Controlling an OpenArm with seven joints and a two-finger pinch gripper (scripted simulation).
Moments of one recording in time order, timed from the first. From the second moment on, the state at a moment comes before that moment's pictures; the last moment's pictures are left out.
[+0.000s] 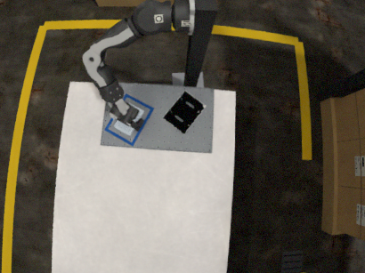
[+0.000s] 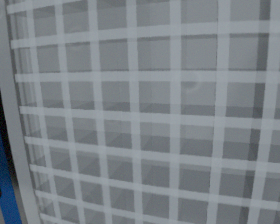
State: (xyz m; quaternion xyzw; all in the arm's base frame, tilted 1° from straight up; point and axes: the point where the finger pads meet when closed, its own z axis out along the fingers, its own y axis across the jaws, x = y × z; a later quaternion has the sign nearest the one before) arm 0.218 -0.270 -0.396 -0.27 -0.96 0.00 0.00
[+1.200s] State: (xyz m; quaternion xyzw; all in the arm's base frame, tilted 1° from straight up) arm 0.217 -0.269 -0.396 -0.27 -0.96 0.00 0.00
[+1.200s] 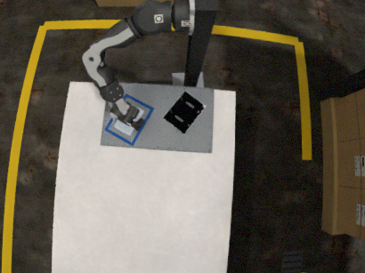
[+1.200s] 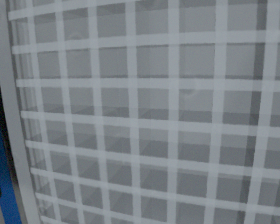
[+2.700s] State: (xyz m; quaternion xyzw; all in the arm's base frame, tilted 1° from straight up) arm 0.216 -0.269 -0.395 -0.27 -0.96 0.00 0.00
